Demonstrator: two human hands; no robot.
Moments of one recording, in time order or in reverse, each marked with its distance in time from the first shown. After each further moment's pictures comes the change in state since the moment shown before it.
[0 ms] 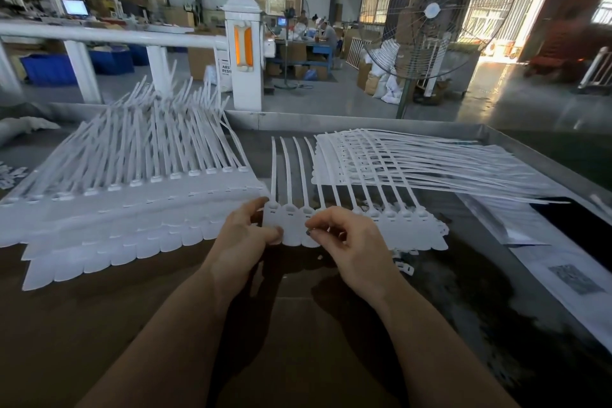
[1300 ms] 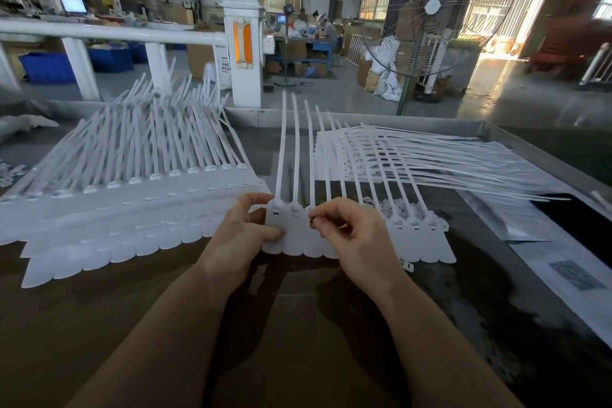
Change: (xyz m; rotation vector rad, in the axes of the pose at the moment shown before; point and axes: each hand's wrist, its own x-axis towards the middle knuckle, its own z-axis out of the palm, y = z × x) left_hand 0.014 -0.012 -0.006 -0.221 -0.091 0.012; right_hand 0.000 -0.006 0.000 0.198 0.063 0.040
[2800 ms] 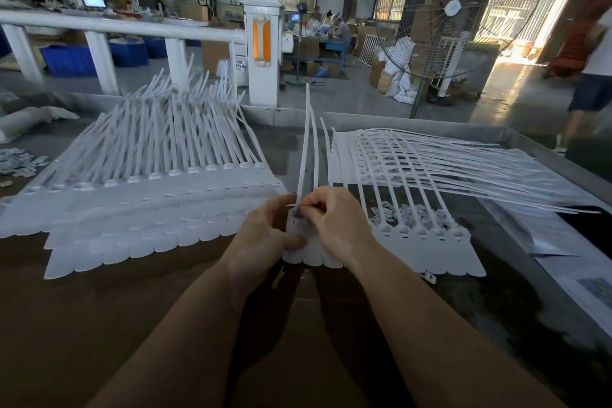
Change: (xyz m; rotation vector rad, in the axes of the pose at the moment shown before) left_hand -0.010 0.010 0.004 0.157 -0.070 0.028; right_hand 0.046 -0.006 0.038 -0.315 -0.074 0.134
